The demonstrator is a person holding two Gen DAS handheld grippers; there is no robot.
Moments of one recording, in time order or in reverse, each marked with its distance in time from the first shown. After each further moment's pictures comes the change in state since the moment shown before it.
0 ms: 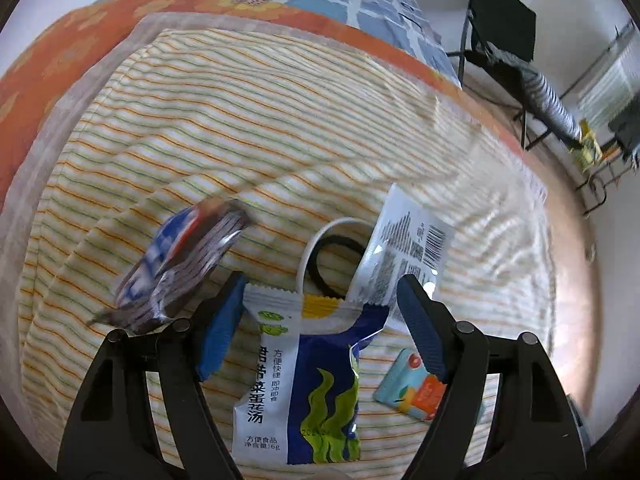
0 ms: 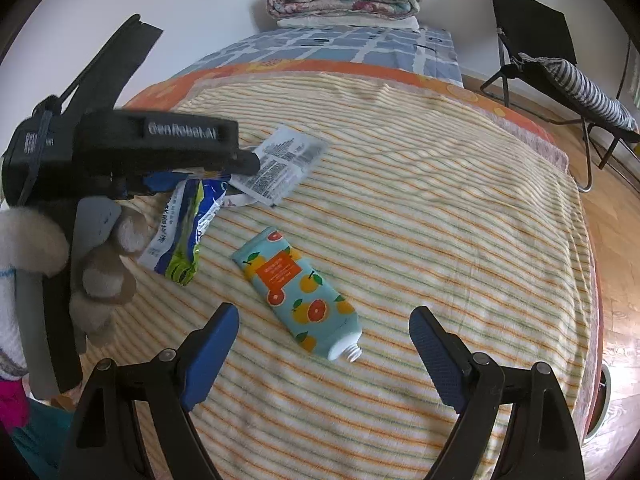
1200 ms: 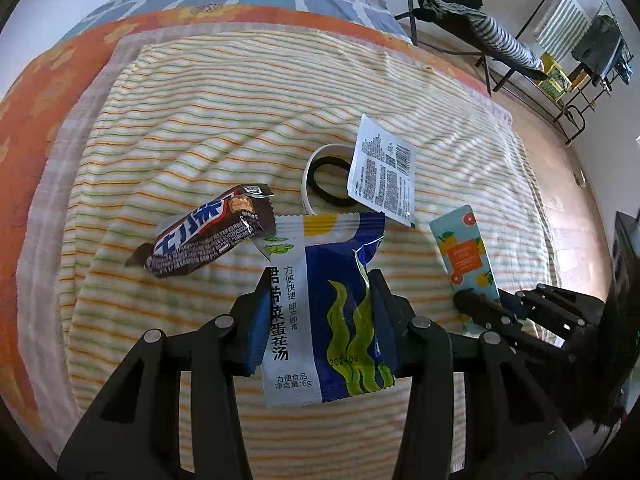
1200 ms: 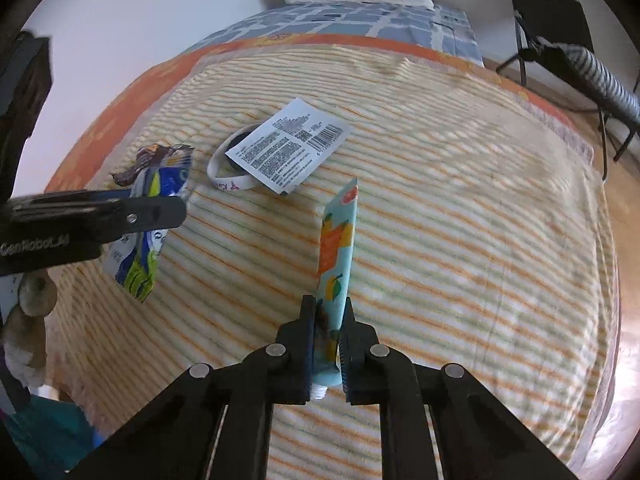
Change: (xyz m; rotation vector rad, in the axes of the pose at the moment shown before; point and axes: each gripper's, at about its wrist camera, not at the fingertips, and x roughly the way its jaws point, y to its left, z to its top) left arm -0.051 0.013 -0.043 0.219 0.063 -0.044; right arm 0.022 0.004 0.005 0.003 0.093 0.041
